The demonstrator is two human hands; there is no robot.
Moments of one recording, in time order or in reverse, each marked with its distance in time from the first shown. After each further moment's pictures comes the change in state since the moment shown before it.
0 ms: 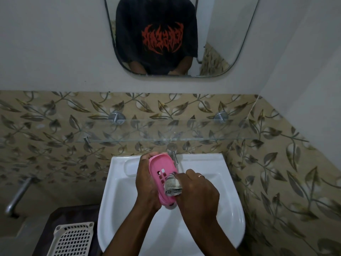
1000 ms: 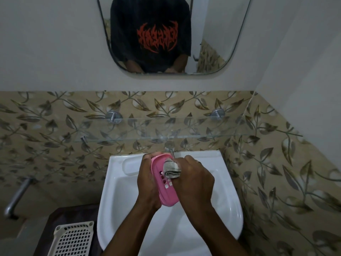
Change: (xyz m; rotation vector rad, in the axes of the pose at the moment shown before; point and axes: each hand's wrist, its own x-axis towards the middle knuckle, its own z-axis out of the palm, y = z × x) left_hand -0.003 -0.007 0.002 0.032 -0.016 -0.058; right_hand 0.024 -0.005 -0.003 0.067 0.045 0.107
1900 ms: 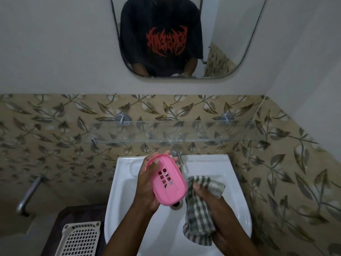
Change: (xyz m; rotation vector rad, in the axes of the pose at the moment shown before) left_hand 0.010 0.014 -0.028 -0.240 -0.277 -0.126; right_hand -0.030 0.024 -0.038 1.500 -0.585 1.102
